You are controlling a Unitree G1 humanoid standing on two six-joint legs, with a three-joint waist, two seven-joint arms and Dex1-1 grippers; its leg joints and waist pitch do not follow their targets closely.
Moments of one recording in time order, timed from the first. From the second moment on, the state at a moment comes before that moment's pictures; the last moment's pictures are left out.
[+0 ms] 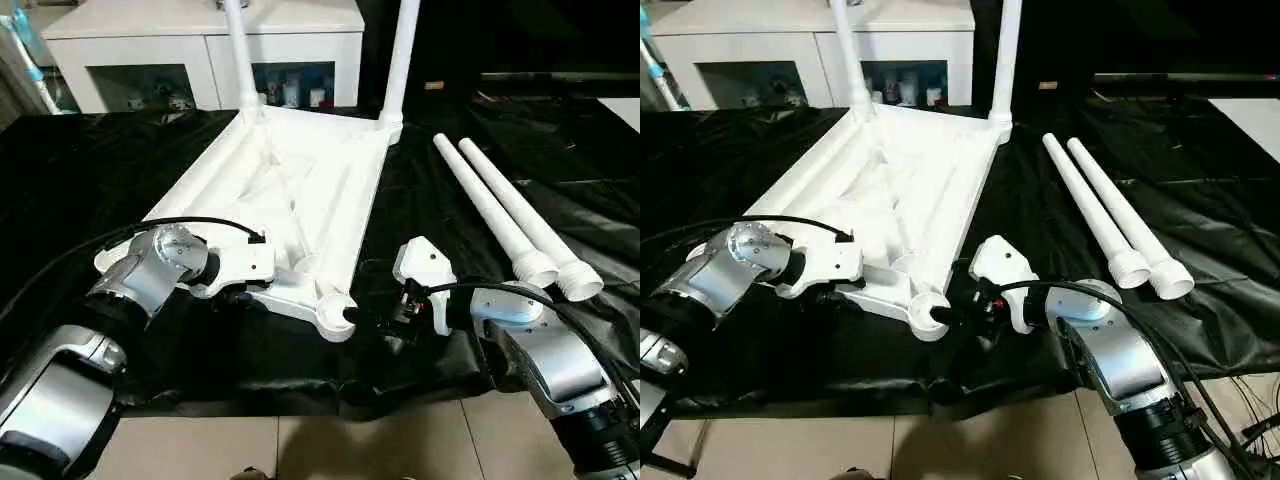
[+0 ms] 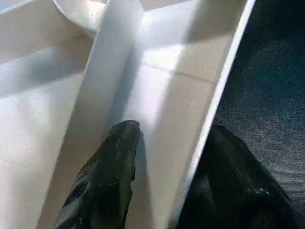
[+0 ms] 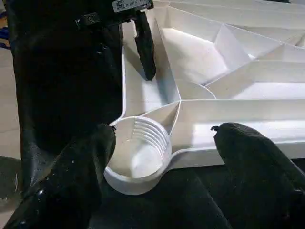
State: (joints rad) left arm -0.80 0.52 -0.48 0.84 0.27 -0.13 -1.15; right arm -0.33 -0.45 0.26 -0.02 0.13 0.34 0.90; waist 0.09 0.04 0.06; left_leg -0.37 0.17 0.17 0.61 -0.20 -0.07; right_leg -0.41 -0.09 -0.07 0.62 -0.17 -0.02
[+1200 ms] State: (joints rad) left arm -0.59 0.50 -0.36 0.49 0.13 0.20 -1.19; right arm -0.31 -0.45 0.26 -0.03 0.13 0.34 0.90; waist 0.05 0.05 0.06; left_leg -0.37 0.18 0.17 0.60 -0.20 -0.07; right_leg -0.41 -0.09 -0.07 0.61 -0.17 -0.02
